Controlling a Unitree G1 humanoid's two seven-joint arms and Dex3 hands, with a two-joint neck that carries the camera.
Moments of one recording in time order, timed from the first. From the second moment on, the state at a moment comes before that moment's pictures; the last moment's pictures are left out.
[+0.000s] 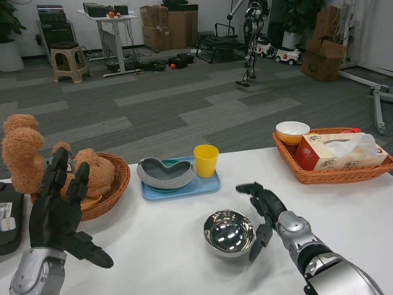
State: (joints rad) left arm -0.51 0.24 -0.36 0.74 -0.77 -0.81 -0.15; right arm -0.60 -0.41 0.06 1.14 0.30 -0.34 0.18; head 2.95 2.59
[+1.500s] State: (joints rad) left arm -0.36 0.32 -0.14 0.49 -0.84 -0.71 -0.28; right arm -0.43 -0.44 0.19 0.48 0.60 -0.68 -0.07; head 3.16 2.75
